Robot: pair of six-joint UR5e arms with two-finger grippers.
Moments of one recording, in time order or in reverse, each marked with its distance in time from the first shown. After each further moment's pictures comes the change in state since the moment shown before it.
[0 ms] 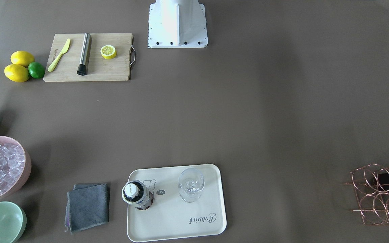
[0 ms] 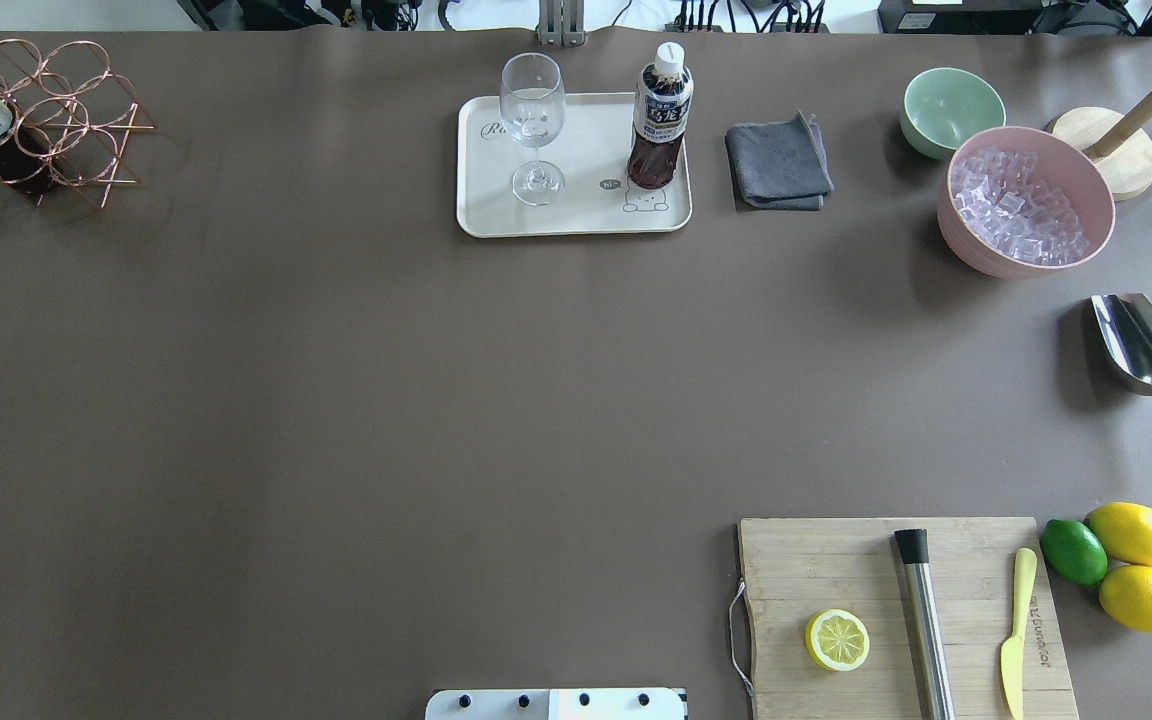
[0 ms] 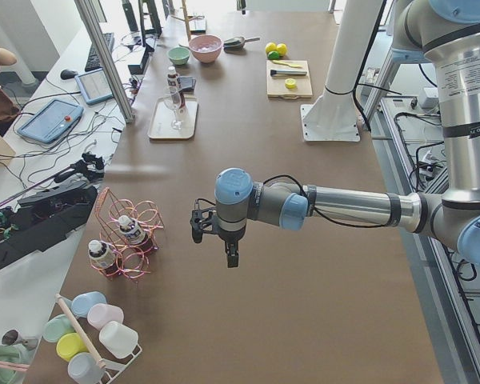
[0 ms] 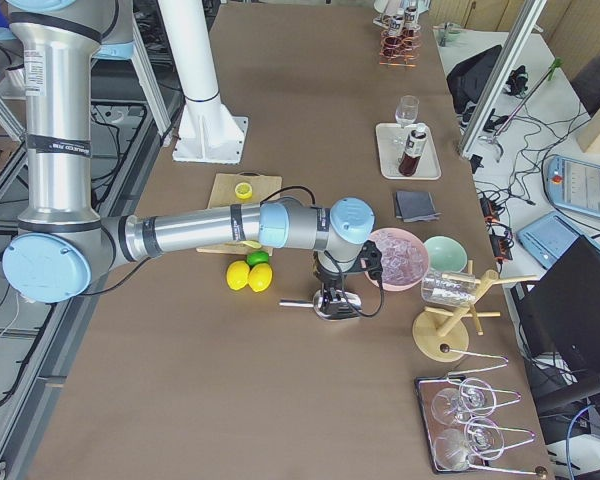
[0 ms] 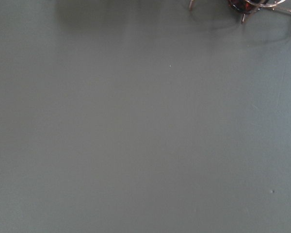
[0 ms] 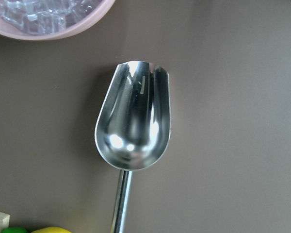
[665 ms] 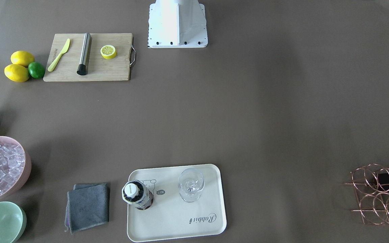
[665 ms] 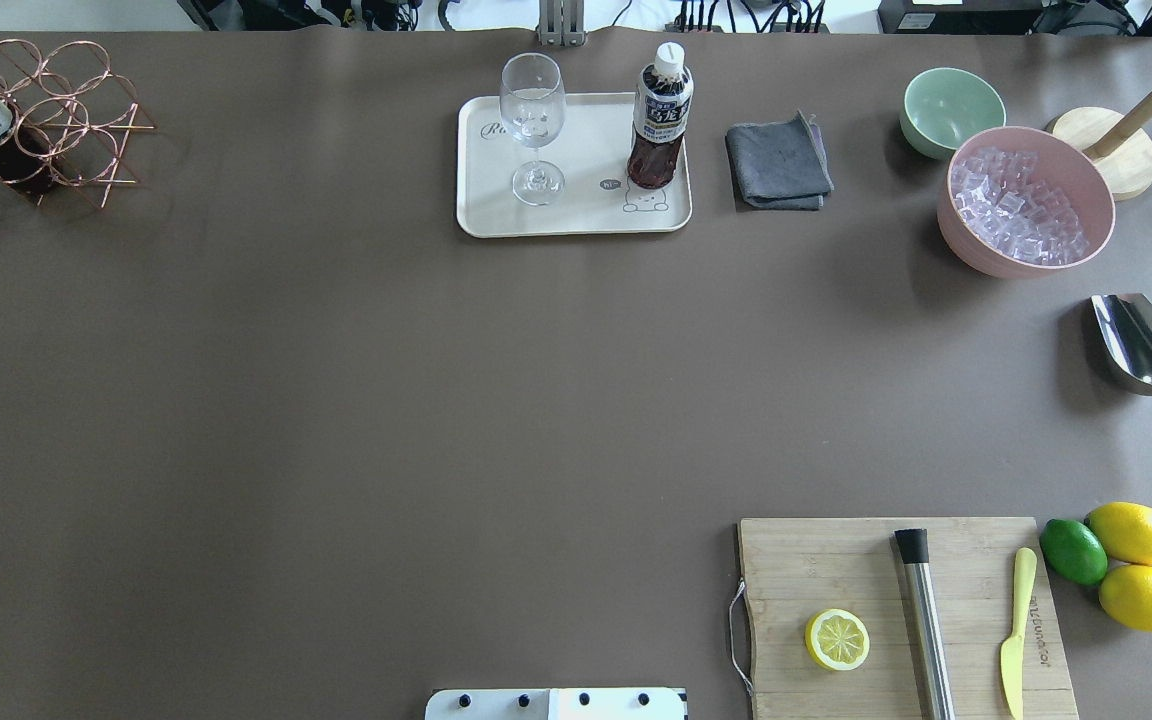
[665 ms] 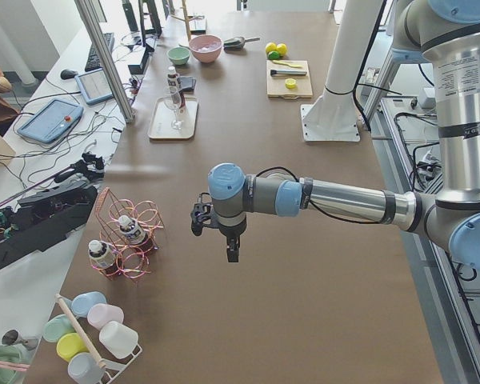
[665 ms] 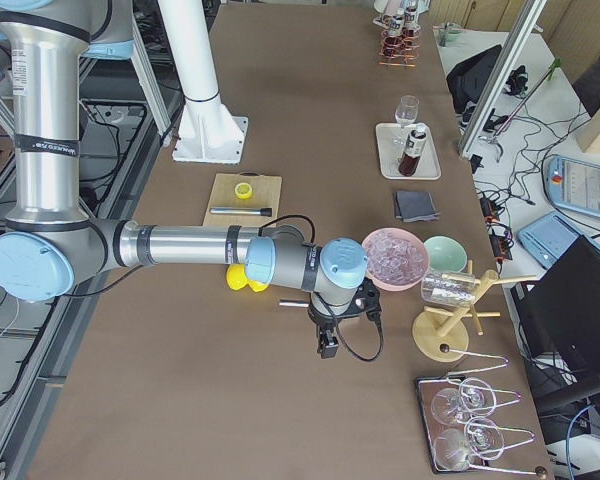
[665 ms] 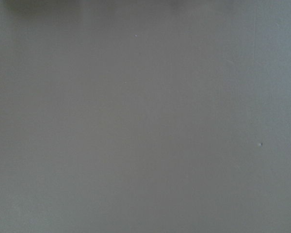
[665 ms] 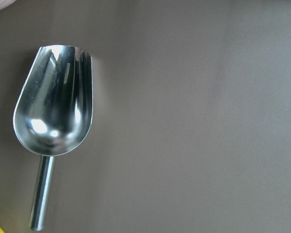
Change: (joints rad) left arm 0.005 -0.032 -0.033 0.199 -0.032 0.201; right arm 0.115 -0.012 -0.125 0.073 -0.062 -0.138
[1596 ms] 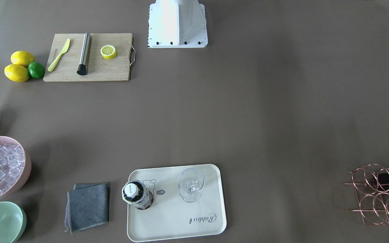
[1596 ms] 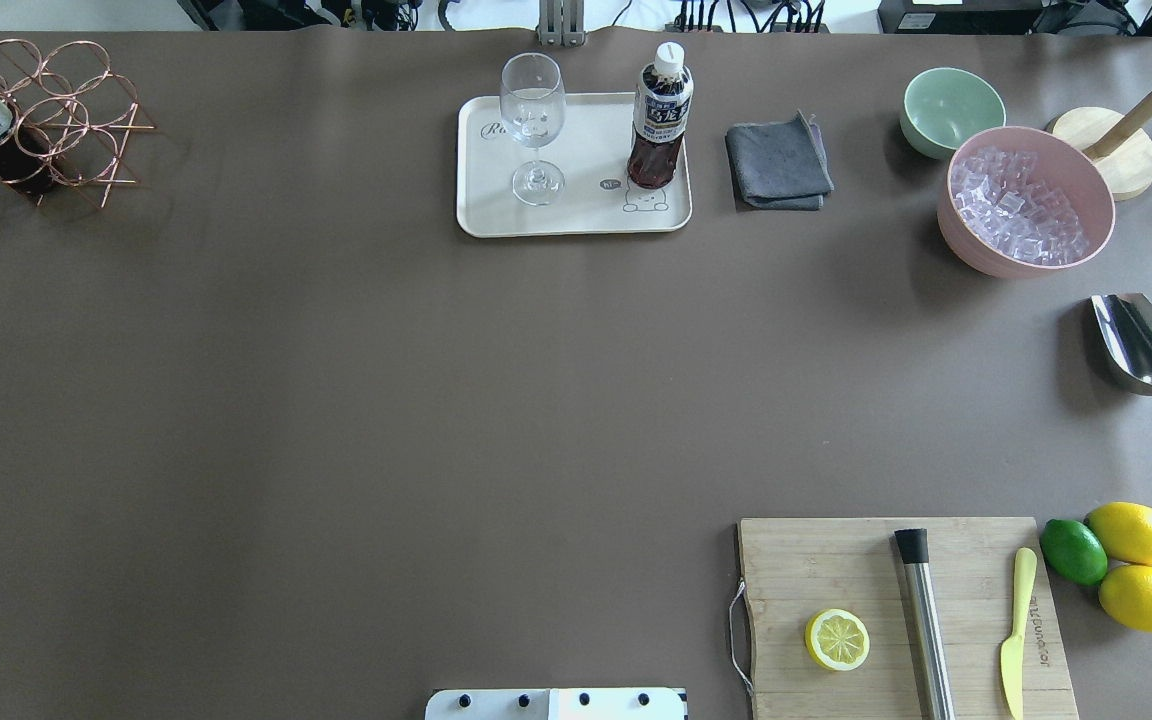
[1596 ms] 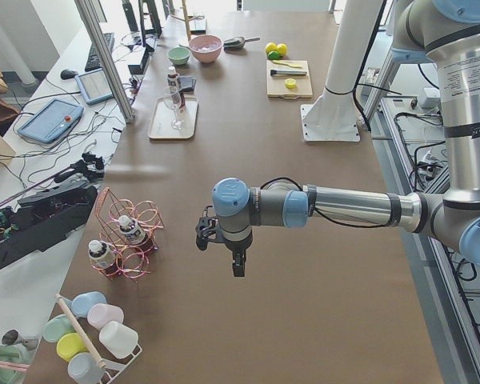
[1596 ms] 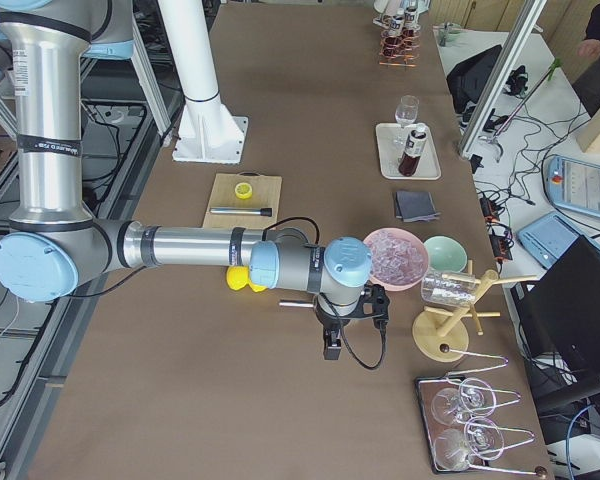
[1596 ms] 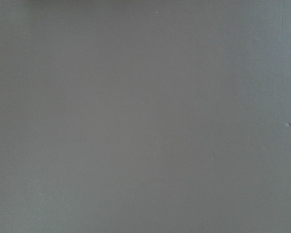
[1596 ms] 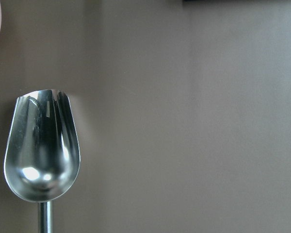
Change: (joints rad) left arm -0.037 0.028 0.035 0.017 0.007 0.096; right arm 0.003 0.018 -0.026 0.075 -0.013 0.236
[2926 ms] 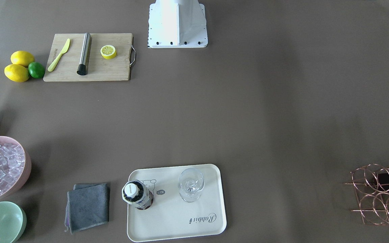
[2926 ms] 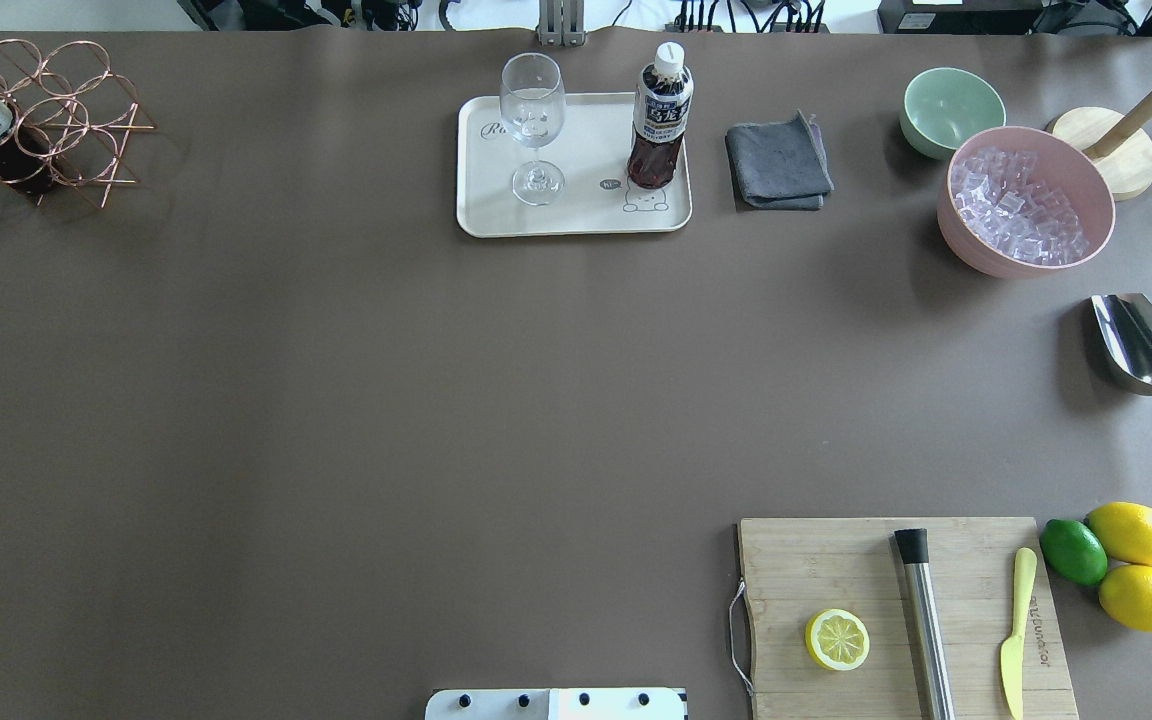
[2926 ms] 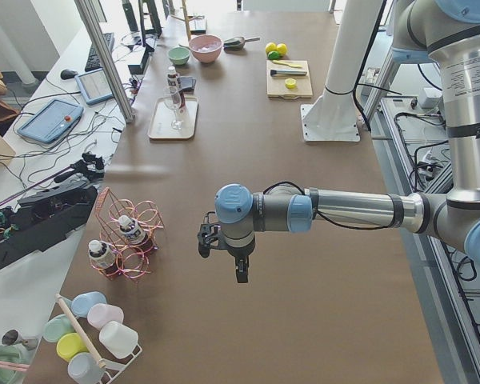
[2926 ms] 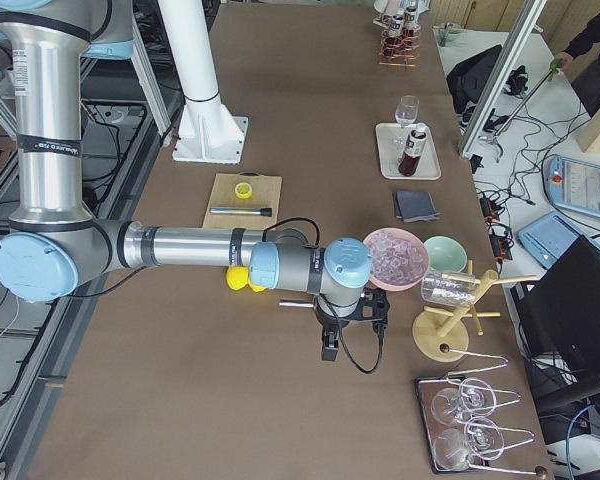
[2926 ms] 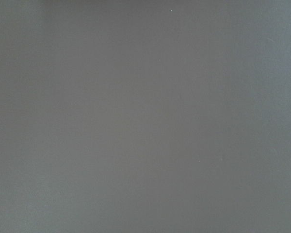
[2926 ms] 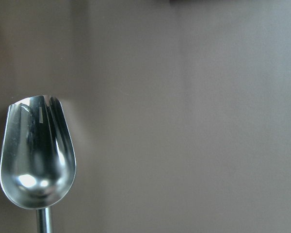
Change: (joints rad) left arm -0.026 0.012 0.012 0.002 0.000 0.000; right arm 0.000 0.001 -0.005 0.001 -0.004 0.073
